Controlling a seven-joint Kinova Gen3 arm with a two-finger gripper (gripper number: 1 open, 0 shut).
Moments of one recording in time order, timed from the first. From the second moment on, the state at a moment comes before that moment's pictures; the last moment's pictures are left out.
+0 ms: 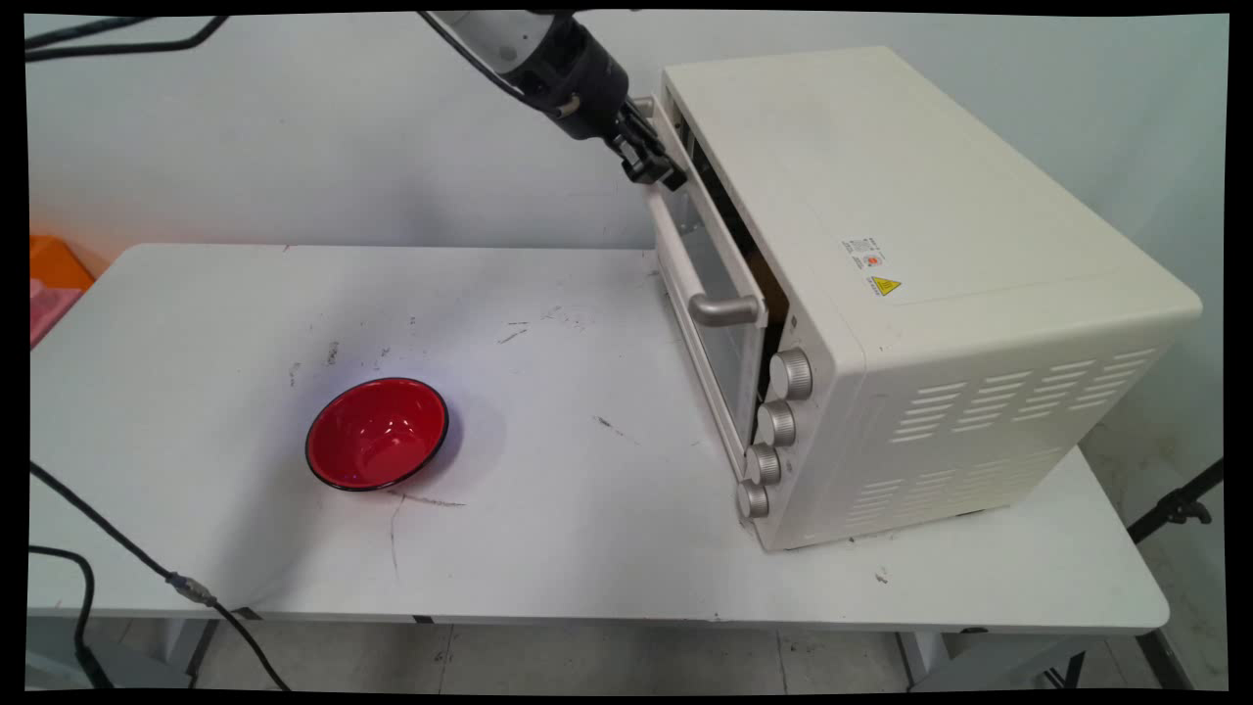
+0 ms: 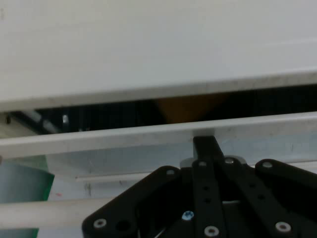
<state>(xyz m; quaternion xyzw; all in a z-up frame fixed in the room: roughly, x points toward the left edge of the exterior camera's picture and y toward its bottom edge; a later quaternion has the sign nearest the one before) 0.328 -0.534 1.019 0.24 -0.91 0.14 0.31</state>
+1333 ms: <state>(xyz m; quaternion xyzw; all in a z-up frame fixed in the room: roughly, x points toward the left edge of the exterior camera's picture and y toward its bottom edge) 0.414 -0.506 0.952 0.25 -0.90 0.11 0.34</state>
